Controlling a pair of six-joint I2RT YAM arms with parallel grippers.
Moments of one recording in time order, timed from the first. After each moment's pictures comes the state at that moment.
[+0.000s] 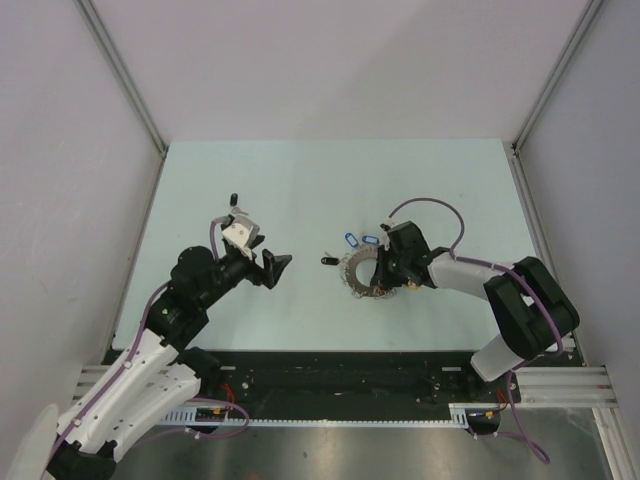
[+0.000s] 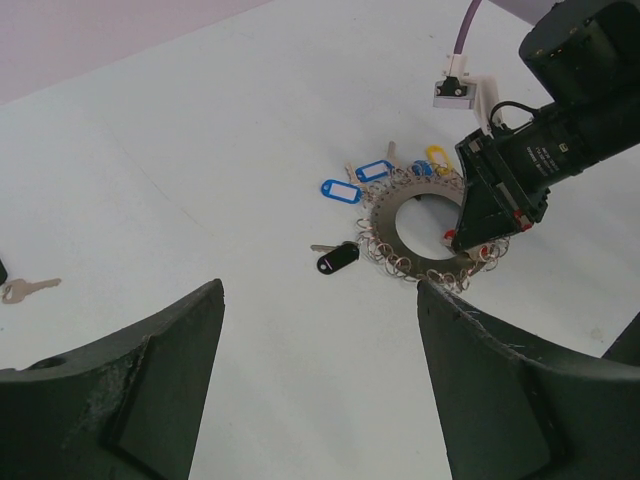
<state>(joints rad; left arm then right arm) -0.55 0.62 0.60 -0.14 0.14 -0.03 0.54 1.57 0.73 -0.10 -0.19 0.51</state>
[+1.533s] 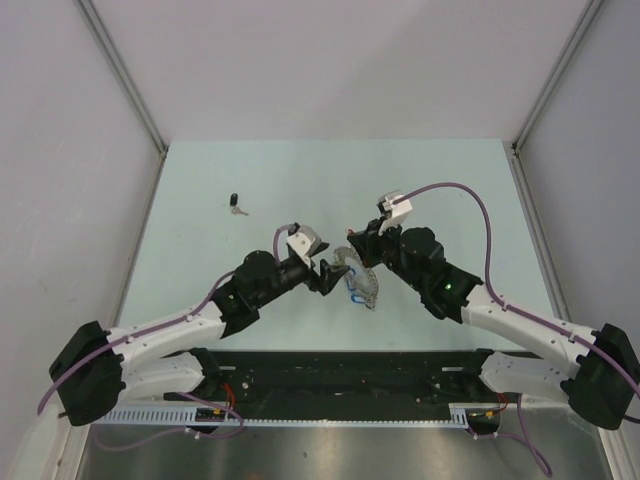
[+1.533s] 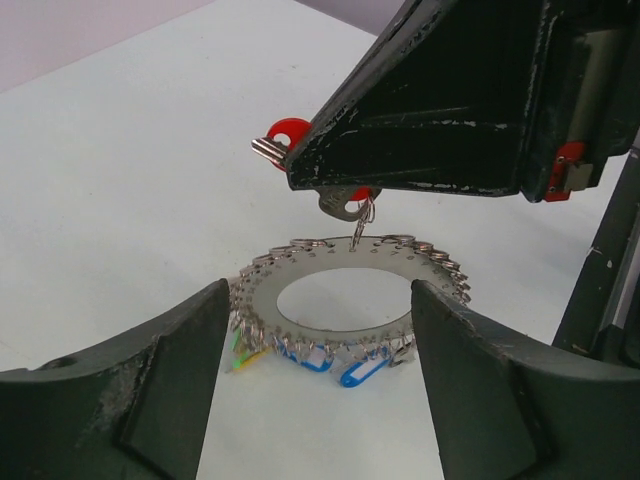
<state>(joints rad) -0.89 1.05 0.53 0.46 0.05 -0.09 0.85 1.09 0.75 0.18 0.17 0.32</state>
